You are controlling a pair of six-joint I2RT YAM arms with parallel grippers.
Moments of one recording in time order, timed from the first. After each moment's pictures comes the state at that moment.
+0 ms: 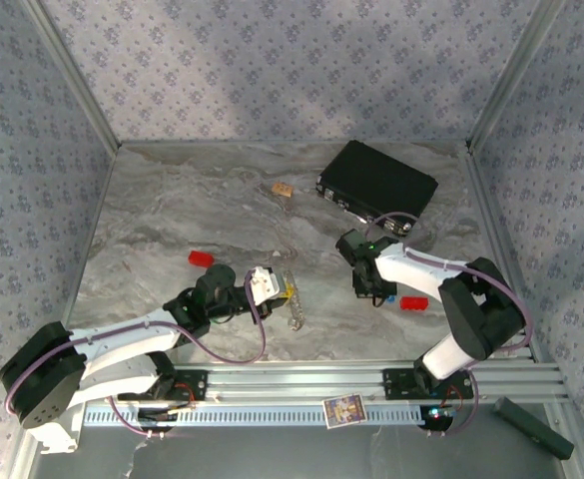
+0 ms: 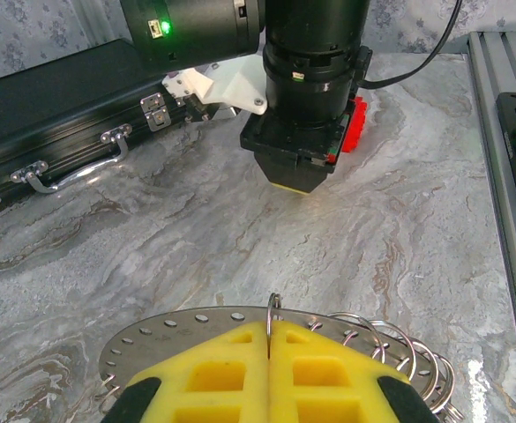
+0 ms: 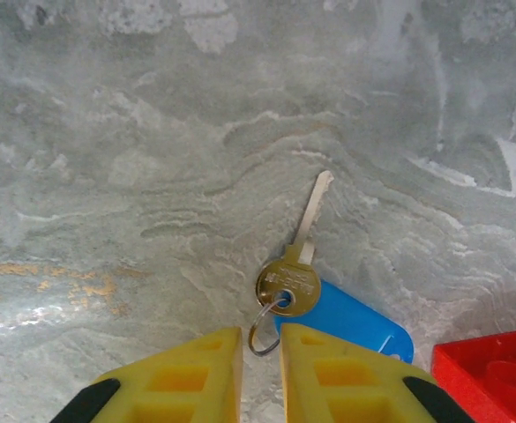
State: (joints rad) left arm -0.91 1.07 0.35 0.40 0.32 0.20; right arm 0.60 1.55 0.84 -0.81 0.27 0.64
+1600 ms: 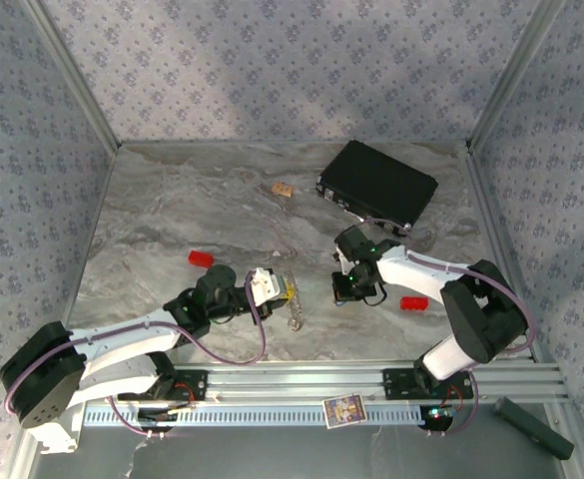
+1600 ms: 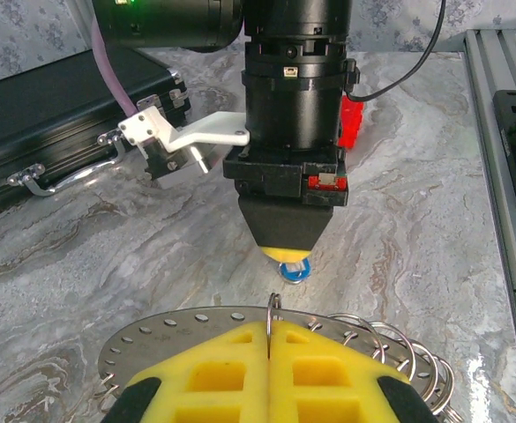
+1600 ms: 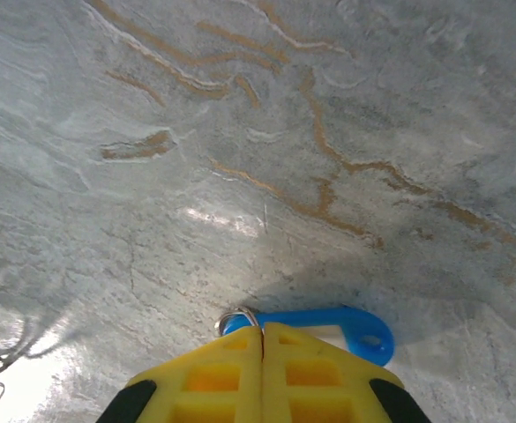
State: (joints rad) left arm -0.91 1.07 0.35 0.40 0.32 0.21; right arm 0.60 1.53 0.81 -0.62 -0.23 0.43
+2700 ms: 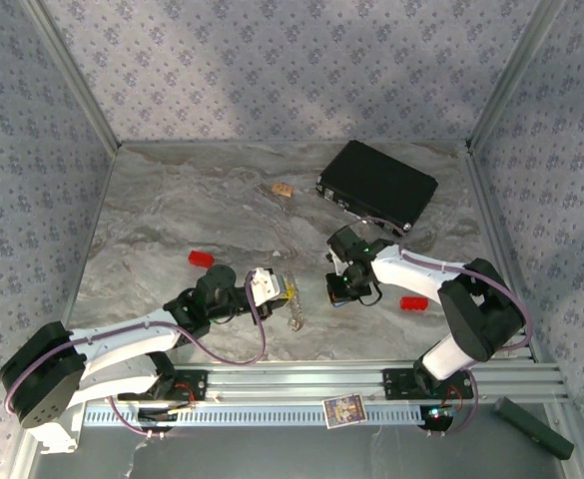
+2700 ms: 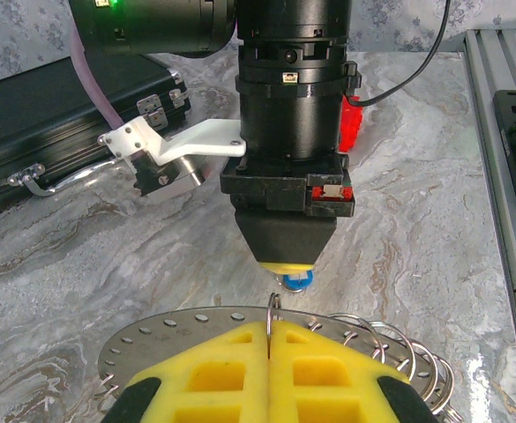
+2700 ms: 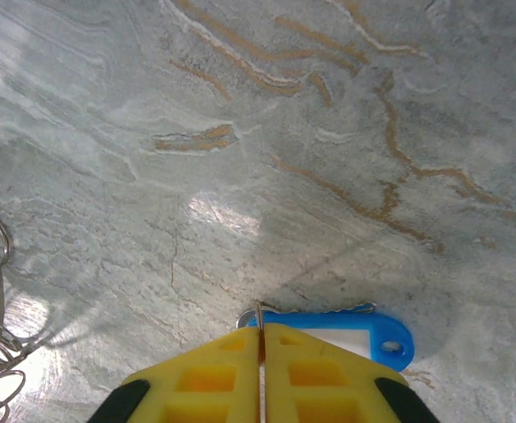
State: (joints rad) left arm -0.91 1.07 0.35 0.40 0.32 0.21; right arm 0.65 1.55 0.84 -0.63 -0.22 0.42
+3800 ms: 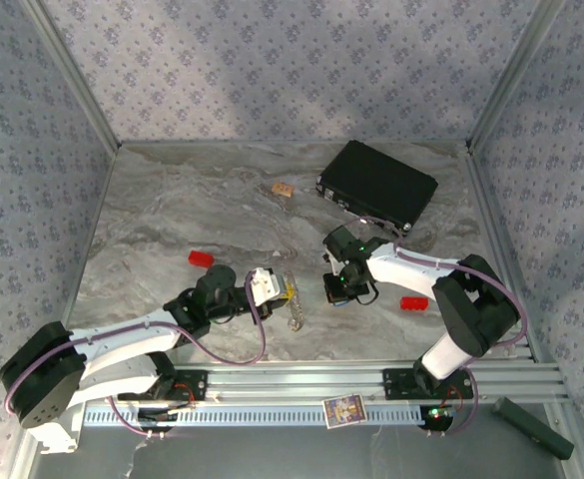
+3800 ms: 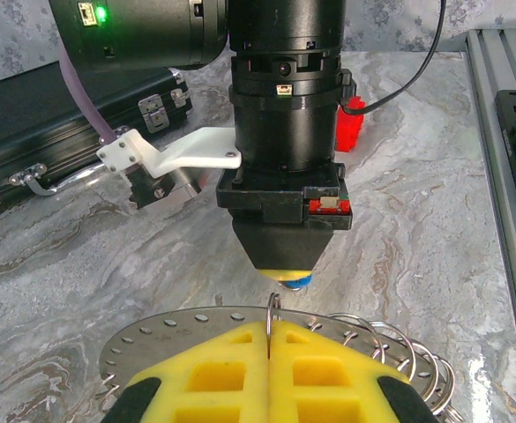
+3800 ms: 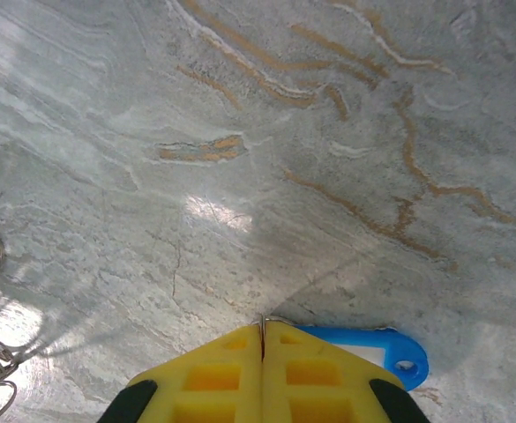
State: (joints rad) left arm -0.91 1.07 0.35 0.40 0.31 0.21; right arm 0.66 1.58 0.87 -0.65 -0.20 0.40
